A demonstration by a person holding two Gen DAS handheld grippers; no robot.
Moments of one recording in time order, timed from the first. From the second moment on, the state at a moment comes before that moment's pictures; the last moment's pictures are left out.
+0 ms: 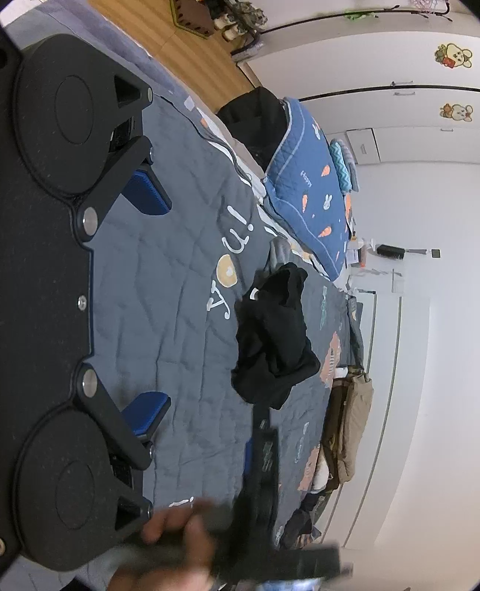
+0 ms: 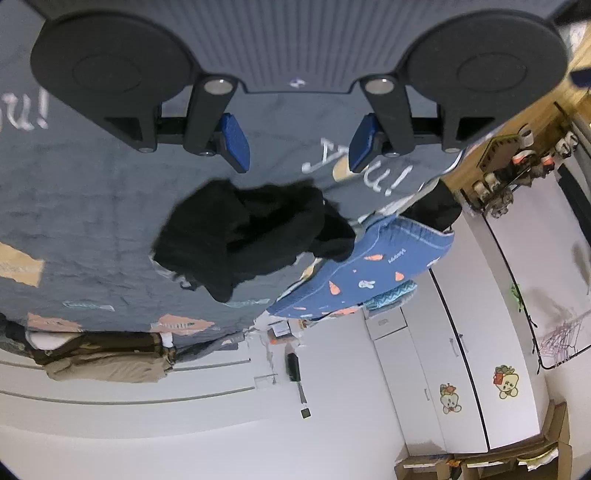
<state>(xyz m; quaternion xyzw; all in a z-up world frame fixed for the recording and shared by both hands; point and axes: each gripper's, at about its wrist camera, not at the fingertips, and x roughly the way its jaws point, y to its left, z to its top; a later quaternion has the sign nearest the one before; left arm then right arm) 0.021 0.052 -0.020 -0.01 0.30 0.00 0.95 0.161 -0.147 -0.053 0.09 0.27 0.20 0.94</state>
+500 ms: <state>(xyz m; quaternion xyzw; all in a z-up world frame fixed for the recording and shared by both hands) 0.041 0.115 -0.036 -0.08 0.31 0.03 0.95 0.273 -0.068 -0.116 0.08 0.28 0.19 0.94</state>
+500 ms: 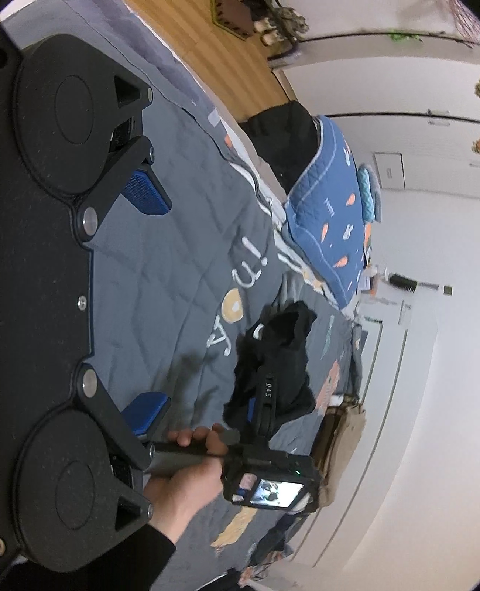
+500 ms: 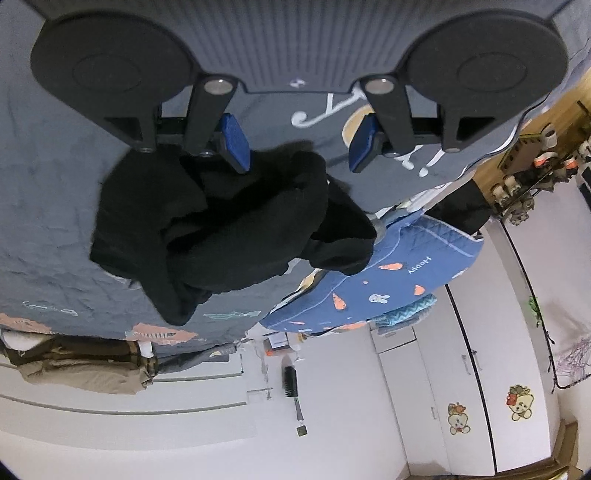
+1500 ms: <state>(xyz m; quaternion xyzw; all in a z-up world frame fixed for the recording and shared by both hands) 0.041 0.157 -0.029 -0.13 0.30 0.06 0.94 0.316 -0.030 -0.138 0.03 0.29 0.16 0.94</state>
